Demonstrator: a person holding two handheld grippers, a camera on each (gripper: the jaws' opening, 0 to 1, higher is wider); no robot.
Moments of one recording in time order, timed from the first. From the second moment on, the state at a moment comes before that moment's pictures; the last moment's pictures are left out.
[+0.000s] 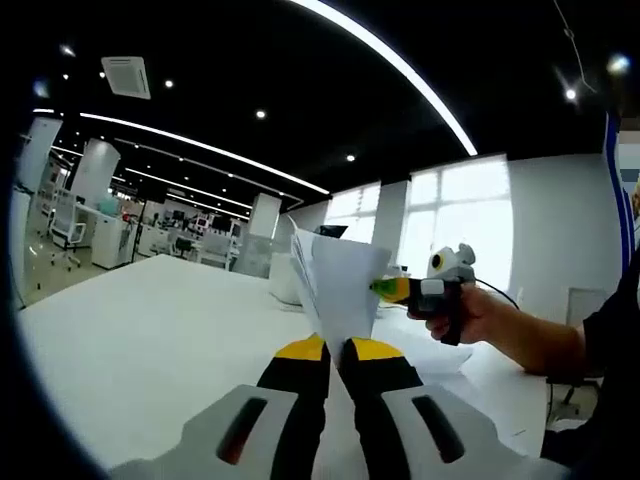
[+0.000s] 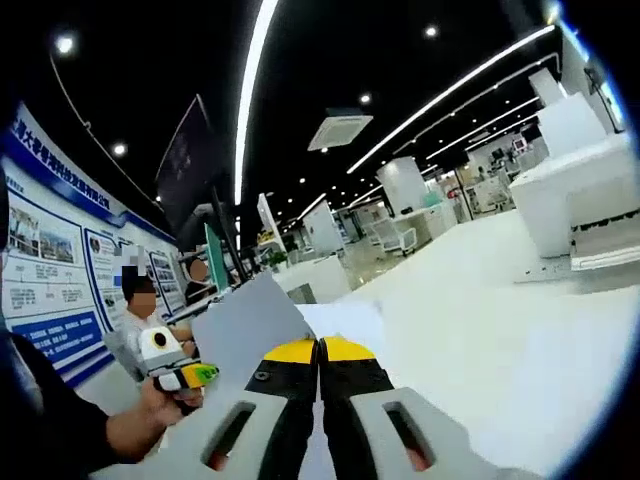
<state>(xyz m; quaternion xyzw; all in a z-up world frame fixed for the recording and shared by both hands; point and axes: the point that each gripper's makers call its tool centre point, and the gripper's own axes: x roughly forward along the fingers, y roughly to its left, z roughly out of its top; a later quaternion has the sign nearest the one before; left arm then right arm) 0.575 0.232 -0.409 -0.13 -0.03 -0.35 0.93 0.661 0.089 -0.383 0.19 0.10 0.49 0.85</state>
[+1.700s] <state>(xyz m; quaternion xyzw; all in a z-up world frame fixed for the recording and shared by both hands) 0.574 0.232 -0.411 -0.11 -0.03 -0.34 0.93 0.692 -0.017 -0.353 0.02 0.02 0.37 0.93</state>
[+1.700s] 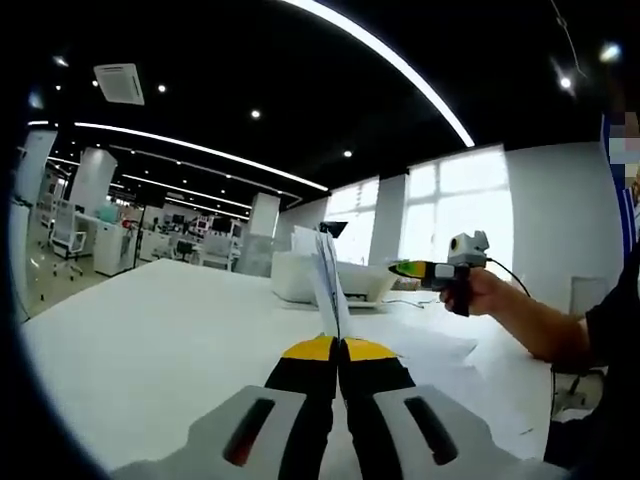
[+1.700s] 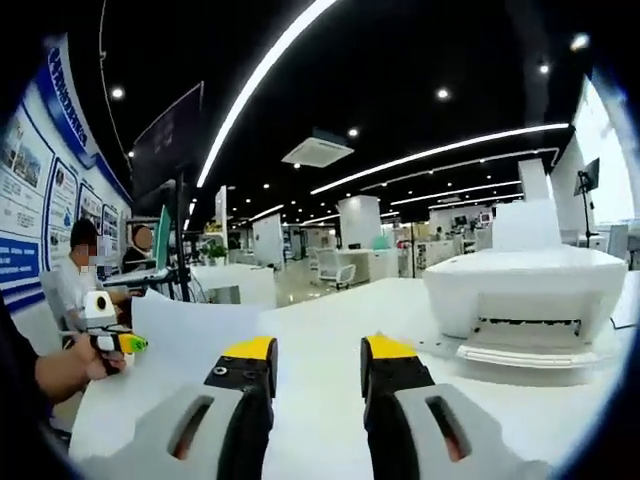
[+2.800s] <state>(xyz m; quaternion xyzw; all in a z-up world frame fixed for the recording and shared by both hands) 0.574 0.233 -0.411 -0.11 -0.03 -0.35 0.93 0.712 -0.124 -0.407 -0.11 0.20 0.31 0.92</state>
